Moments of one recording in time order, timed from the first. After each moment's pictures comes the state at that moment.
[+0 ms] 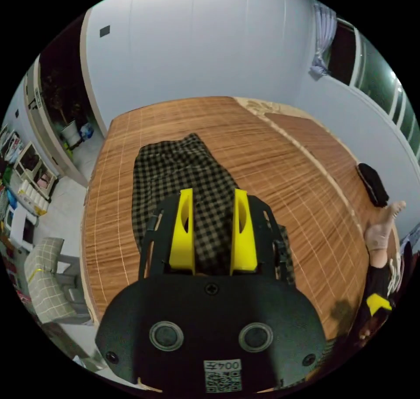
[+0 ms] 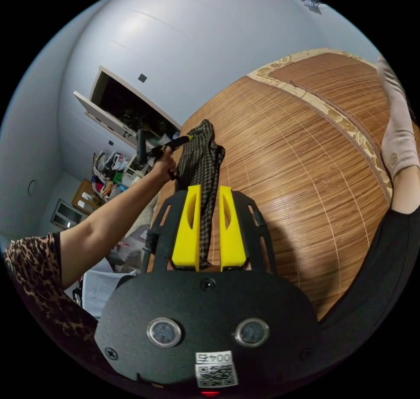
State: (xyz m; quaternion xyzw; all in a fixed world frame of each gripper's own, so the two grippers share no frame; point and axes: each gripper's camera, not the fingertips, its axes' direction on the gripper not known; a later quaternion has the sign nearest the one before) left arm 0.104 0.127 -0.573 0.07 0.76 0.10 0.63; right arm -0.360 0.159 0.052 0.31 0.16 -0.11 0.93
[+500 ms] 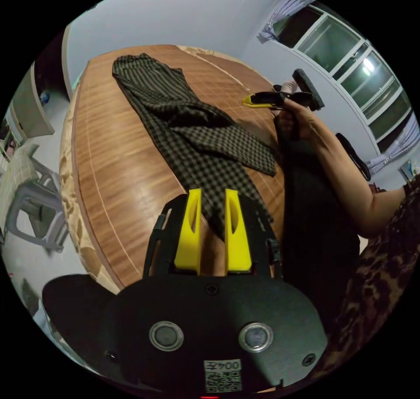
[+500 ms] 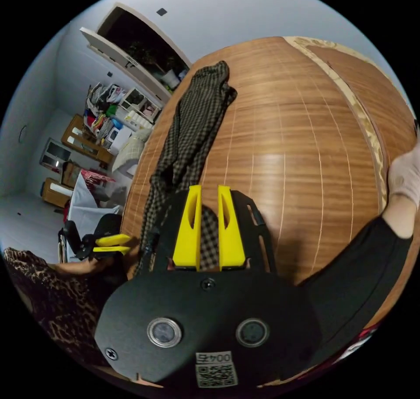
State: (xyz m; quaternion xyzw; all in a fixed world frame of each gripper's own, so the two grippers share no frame) left arm -0.138 0.554 -0.490 -0.02 0.83 0.24 0.50; right arm -0.384 0.209 0.124 0.10 0.25 -0.16 0.95
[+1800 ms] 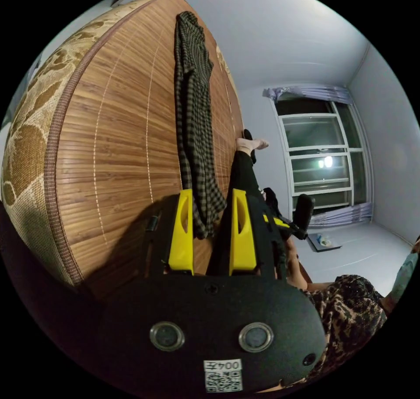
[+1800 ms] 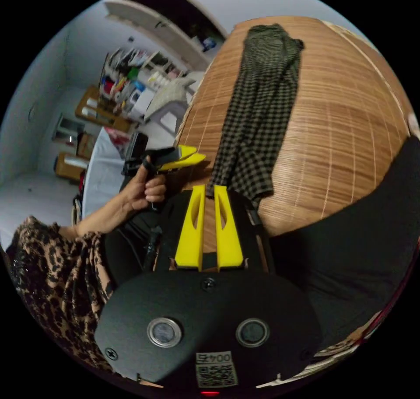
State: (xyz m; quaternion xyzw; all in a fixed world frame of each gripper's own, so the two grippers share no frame) left arm -0.107 0.717 -0.291 -0.26 0.93 0.07 0.24; right arm -0.491 0.512 0.301 0.01 0.22 -0.16 0.96
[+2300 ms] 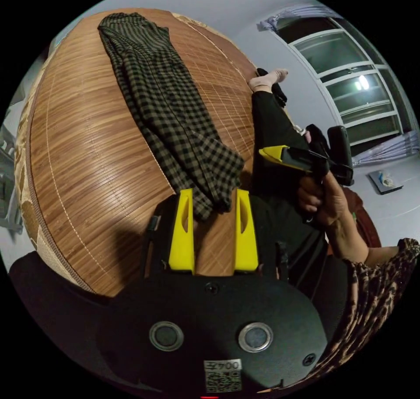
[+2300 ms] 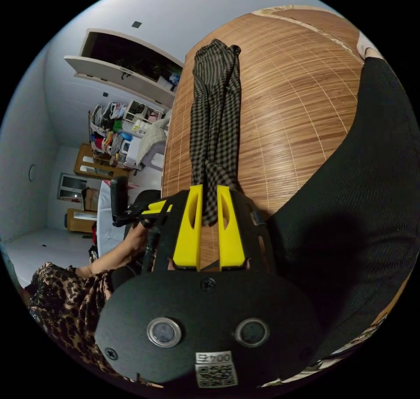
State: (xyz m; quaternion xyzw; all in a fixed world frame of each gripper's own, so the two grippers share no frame) left arm -0.135 0.737 -0.376 -0.12 0.87 0.28 0.38; right arm -0.435 0.548 0.239 0.12 0.16 -0.05 0.98
